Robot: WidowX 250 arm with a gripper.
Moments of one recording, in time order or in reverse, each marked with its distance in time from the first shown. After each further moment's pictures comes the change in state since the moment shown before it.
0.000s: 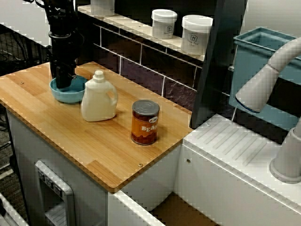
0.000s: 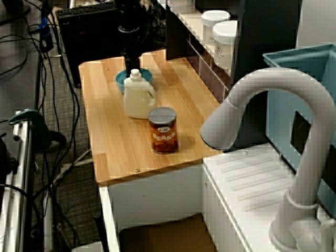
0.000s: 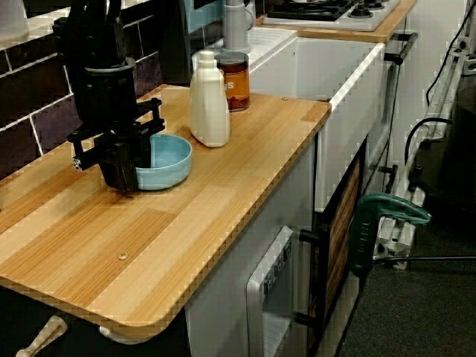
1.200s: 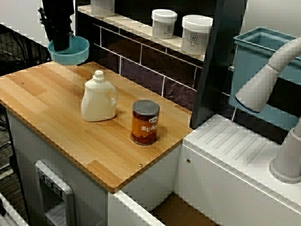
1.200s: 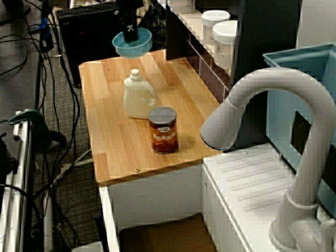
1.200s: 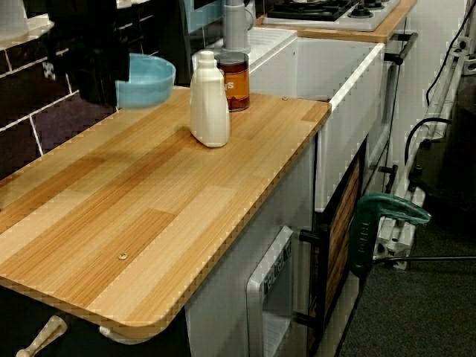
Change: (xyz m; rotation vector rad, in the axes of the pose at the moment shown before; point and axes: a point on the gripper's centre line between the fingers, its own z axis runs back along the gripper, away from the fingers) arm 0.006 0.007 0.085 -0.042 -0.141 0.059
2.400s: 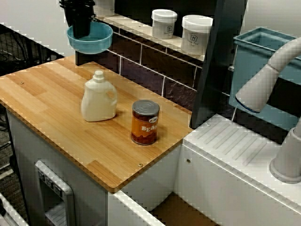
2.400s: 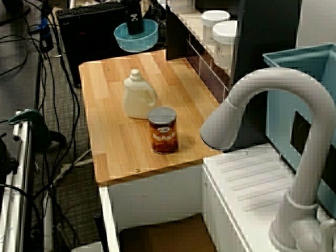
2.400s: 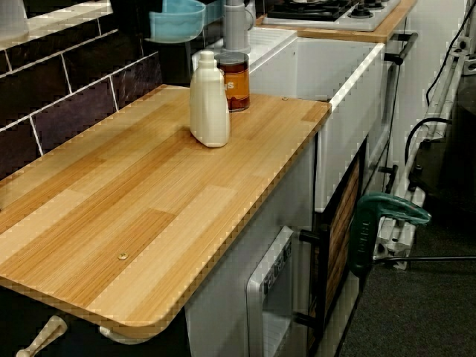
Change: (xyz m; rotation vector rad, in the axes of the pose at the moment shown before) arm 0.011 -0.062 0.036 -0.033 0.039 -0.049
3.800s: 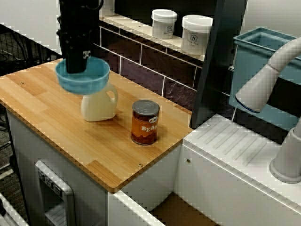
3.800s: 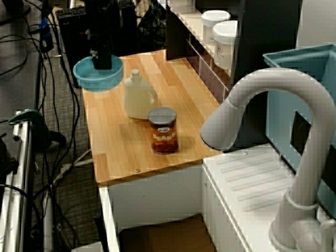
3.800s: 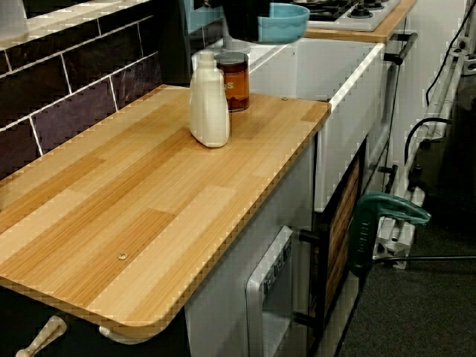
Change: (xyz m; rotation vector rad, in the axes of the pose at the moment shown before) arm -0.061 -0.081 -0.014 -0.035 0.082 -0.179
